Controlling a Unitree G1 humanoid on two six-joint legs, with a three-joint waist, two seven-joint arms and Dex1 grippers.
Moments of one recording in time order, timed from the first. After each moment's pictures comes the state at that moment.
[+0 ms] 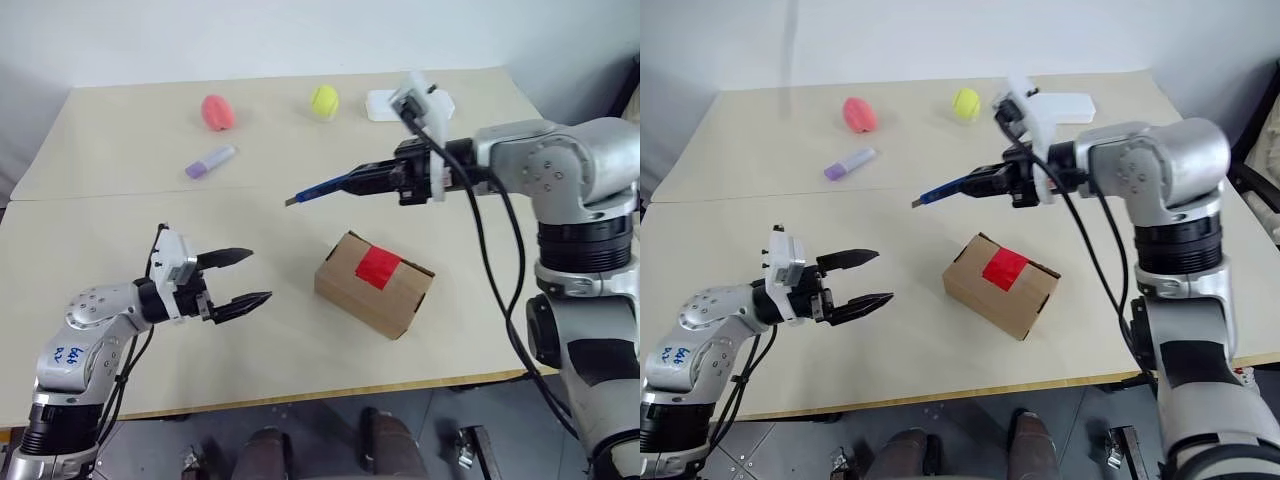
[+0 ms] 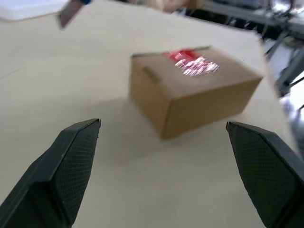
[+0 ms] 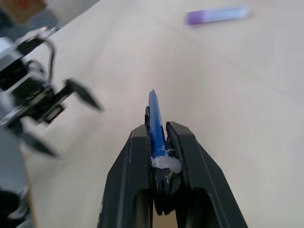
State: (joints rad) left arm -0.20 0.66 0.16 -0.28 -0.61 0.44 -0.95; right arm -1.18 -0.58 0.05 0.05 0.58 1.33 0.87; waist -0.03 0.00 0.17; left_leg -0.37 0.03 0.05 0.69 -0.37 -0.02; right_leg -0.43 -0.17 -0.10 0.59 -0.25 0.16
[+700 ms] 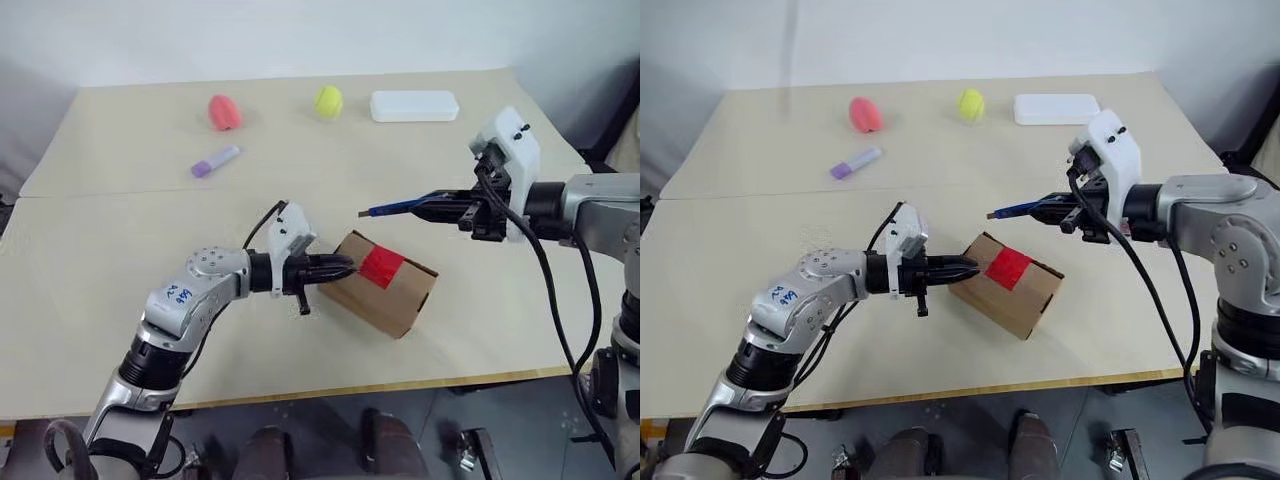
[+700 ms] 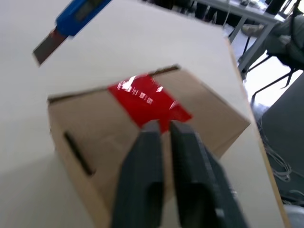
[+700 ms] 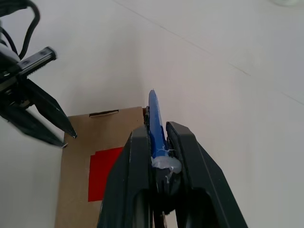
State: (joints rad) left arm -0.60 0.47 -0.20 -0.21 -0.50 0.77 -0.77; right arm -0.84 -0.80 -0.14 -0.41 0.67 1.44 0.71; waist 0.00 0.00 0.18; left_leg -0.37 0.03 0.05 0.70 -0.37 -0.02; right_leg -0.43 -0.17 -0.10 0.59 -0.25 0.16
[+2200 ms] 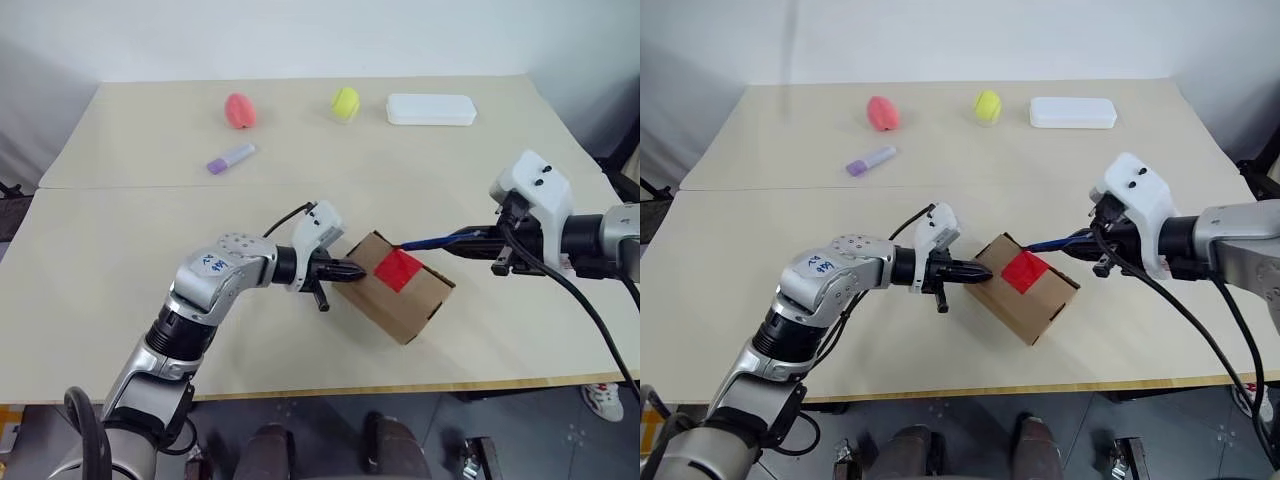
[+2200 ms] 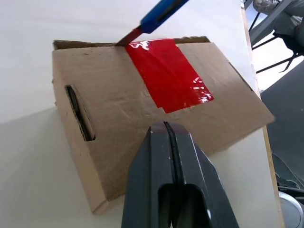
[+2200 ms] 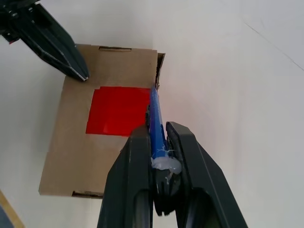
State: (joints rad) left arm -0.76 0.39 -0.28 -0.10 -0.44 0.98 -0.74; right arm -0.66 -1.11 -0.14 -0.53 0.79 1.35 0.77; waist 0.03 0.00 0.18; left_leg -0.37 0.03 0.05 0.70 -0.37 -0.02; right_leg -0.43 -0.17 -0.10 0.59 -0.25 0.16
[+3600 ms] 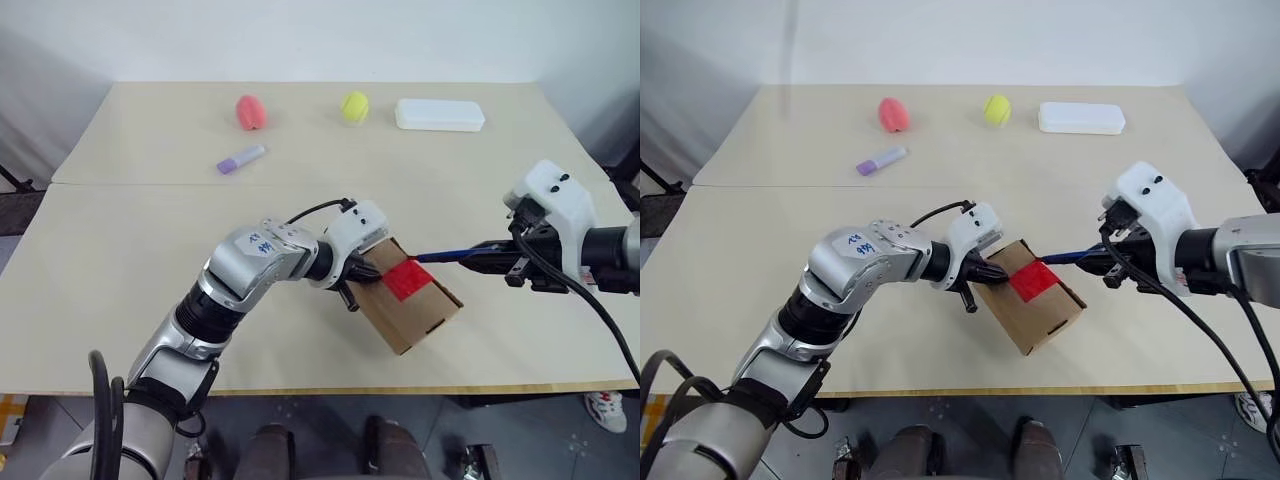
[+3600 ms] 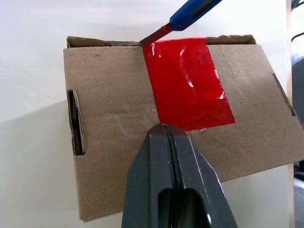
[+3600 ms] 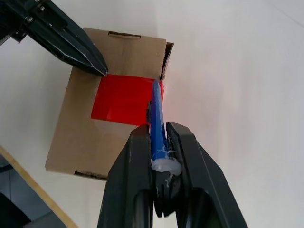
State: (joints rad) left arm -0.93 0.31 -0.42 -0.15 -0.40 1.31 -0.56; right arm -0.68 -1.19 -0.25 -0.52 1.28 1.59 0.36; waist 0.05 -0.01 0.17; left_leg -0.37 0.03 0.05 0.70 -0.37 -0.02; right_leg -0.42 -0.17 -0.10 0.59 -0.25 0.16
